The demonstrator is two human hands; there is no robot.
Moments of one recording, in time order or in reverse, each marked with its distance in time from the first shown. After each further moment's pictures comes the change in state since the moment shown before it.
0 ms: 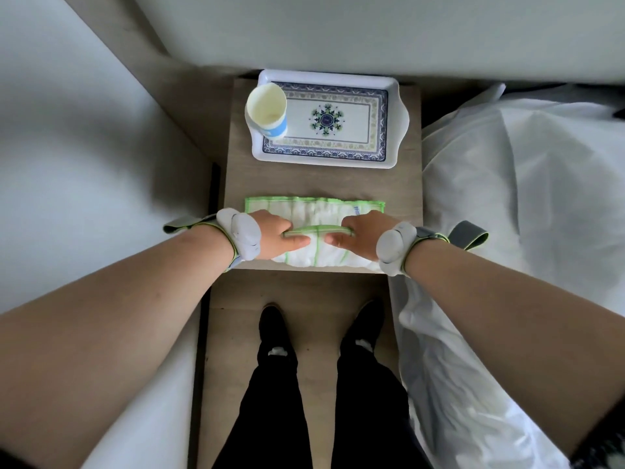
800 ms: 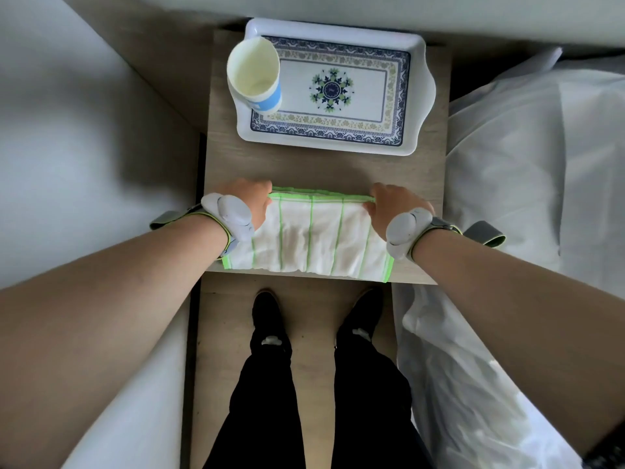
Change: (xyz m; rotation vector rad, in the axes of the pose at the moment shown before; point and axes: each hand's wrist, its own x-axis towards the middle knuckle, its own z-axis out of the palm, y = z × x) left_hand 0.081 -0.048 0.020 0.086 0.244 -0.146; right_hand 0.070 0.056 0.017 -0.086 0.199 0.275
